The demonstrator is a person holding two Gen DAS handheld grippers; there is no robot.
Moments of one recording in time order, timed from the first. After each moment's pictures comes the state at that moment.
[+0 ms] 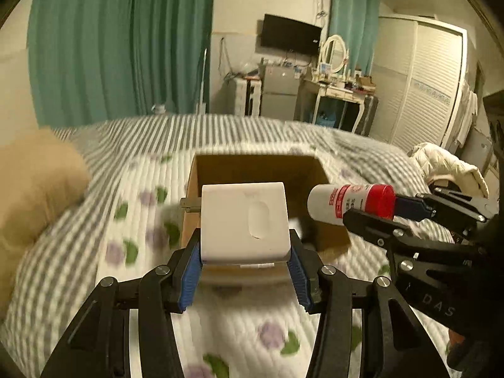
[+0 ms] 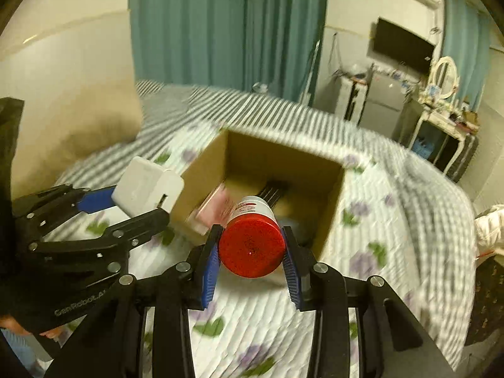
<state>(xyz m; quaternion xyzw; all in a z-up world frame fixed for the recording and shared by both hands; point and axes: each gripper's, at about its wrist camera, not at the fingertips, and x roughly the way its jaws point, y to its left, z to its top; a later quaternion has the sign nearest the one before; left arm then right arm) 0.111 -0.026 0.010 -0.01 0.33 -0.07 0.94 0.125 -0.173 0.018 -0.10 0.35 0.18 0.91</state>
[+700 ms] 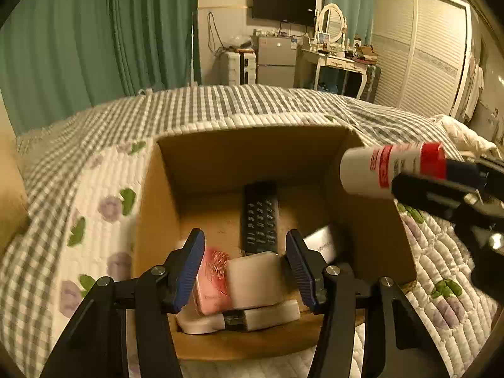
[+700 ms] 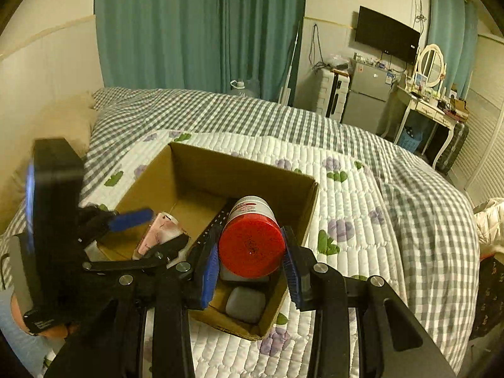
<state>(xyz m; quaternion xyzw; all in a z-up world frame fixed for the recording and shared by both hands) 0.213 -0.044 -0.062 0.03 0.38 -0.07 0.92 0.209 -0.192 -0.017 -0.08 0.37 0.16 0.91</state>
